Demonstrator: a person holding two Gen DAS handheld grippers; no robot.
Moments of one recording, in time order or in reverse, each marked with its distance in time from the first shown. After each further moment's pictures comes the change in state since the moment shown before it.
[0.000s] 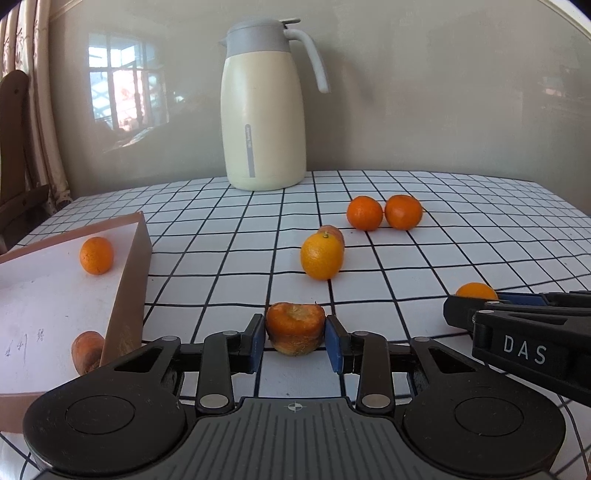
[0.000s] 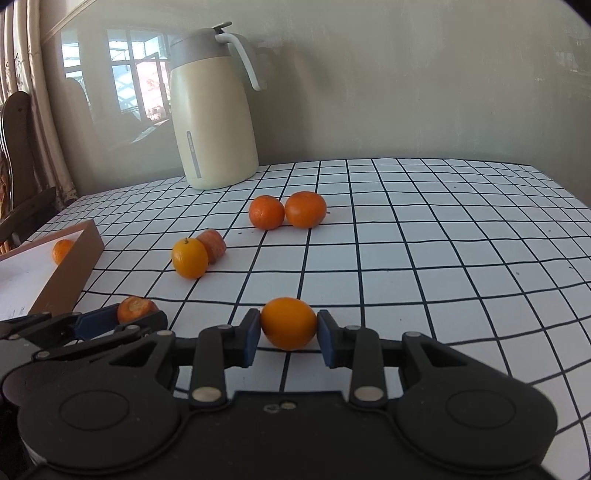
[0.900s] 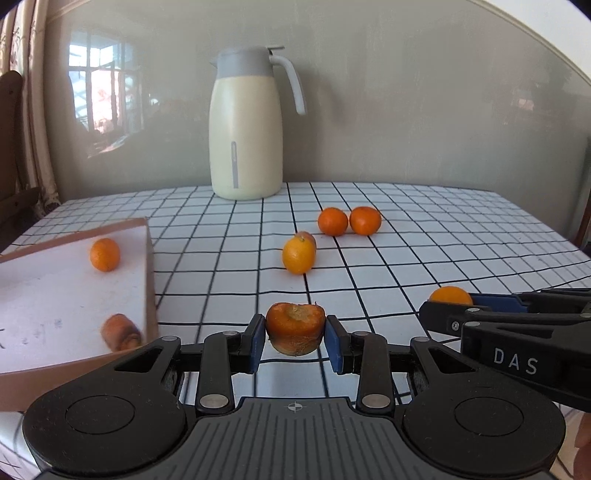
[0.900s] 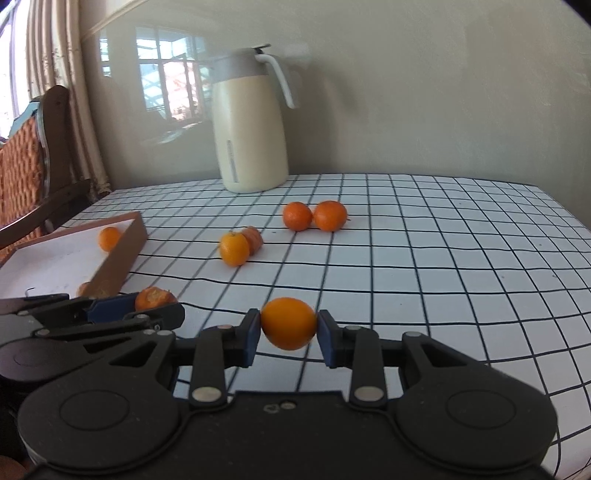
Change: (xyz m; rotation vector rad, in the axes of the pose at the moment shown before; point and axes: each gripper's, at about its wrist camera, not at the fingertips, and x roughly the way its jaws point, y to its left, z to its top) left arm -0.064 0.023 -0.005 -0.007 -0.023 -0.111; right arm -0.055 0.017 -0.010 -0.067 -0.026 0.069
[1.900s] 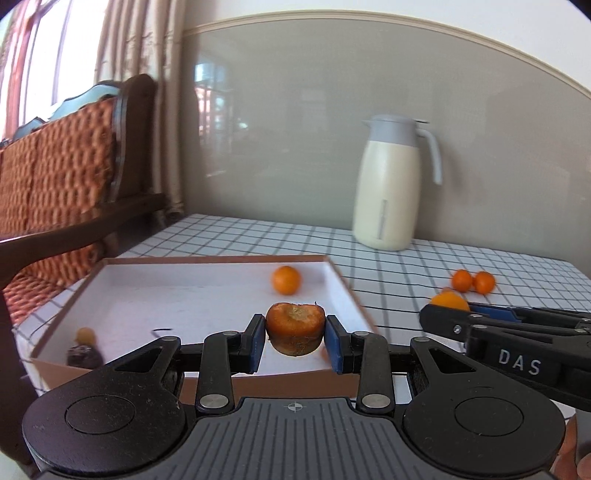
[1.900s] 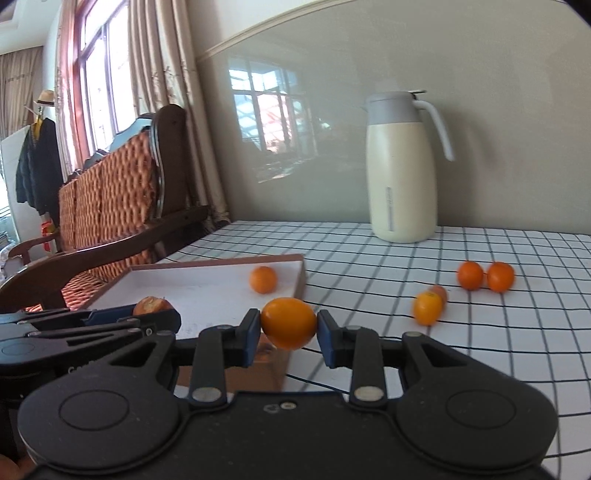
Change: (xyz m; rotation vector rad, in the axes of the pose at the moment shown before) left arm -0.077 0.133 -0.008 -0.166 -0.125 0.252; right arm 0.006 0.122 0.019 -0.091 -0.134 0.292
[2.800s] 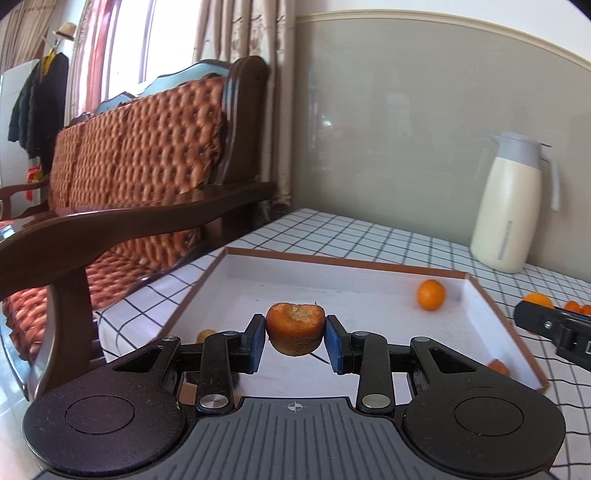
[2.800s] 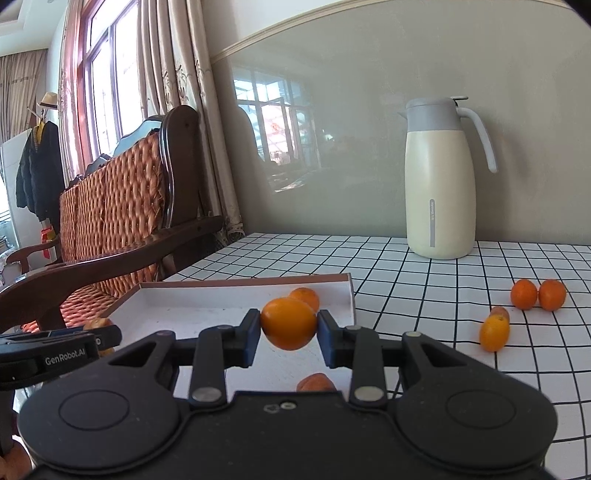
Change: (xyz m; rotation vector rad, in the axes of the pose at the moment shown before) left arm 0.031 0.100 -0.002 -0.119 0.009 0.250; right arm 0.054 0.045 0.008 -0.003 -0.033 -0.015
